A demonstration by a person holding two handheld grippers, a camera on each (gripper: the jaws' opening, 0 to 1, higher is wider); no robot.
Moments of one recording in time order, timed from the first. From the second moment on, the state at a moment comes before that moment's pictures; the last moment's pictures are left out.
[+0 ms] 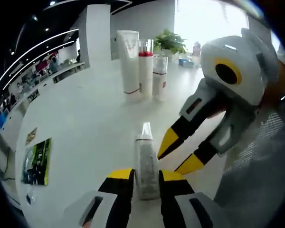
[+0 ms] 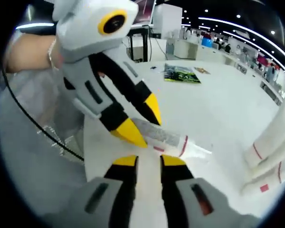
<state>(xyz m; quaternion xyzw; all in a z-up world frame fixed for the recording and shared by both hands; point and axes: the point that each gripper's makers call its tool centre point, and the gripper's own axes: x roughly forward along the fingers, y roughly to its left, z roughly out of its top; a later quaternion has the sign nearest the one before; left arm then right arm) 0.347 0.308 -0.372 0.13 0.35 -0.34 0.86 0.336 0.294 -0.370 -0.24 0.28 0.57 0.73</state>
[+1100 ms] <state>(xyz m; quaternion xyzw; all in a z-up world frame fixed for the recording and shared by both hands) 0.314 0.315 -0.388 0.20 0.37 -0.45 0.79 0.332 0.277 -0.333 -0.29 0.25 0.66 0.64</state>
